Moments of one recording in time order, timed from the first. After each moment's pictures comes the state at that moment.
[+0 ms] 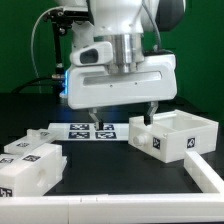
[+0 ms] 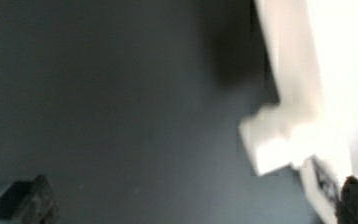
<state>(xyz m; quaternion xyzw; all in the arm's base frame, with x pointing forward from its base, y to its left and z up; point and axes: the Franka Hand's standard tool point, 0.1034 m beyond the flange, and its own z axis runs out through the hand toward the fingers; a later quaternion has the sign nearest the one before) 0.460 0.036 0.055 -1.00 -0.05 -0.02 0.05</state>
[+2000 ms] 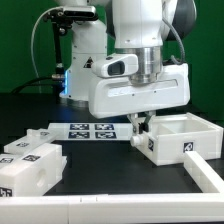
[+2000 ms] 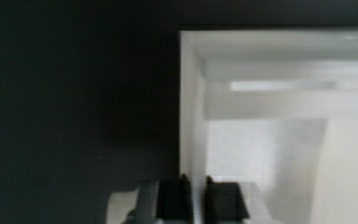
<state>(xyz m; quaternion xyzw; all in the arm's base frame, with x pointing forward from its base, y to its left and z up) 0.435 0.070 0.035 -0.99 -0.11 -0.02 0.04</state>
